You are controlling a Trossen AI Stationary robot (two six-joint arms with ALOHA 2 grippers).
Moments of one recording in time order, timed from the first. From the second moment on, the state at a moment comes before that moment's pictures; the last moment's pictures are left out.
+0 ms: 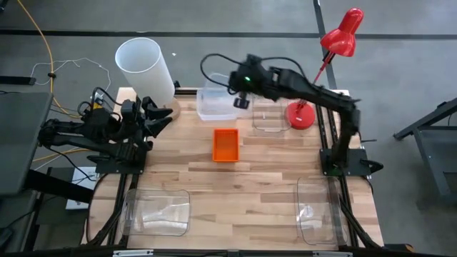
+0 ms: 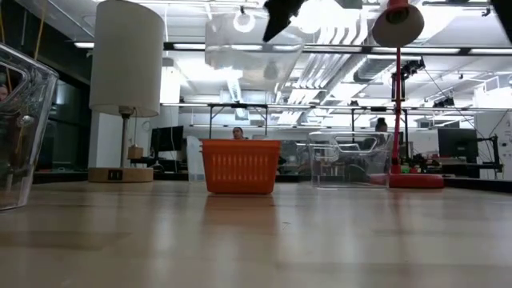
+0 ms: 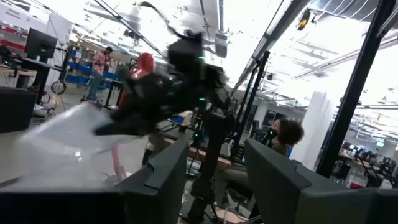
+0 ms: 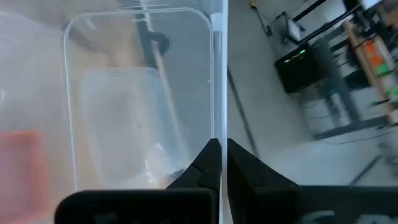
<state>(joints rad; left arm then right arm) 0.01 0.54 0.65 0.19 -0.32 -0.23 -0.27 1.84 2.08 -0.91 0.48 -0.43</state>
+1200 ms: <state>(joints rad) 0.01 0.54 0.65 0.19 -0.36 -0.23 -0.33 2.30 2.34 -0.90 0.45 -0.72</state>
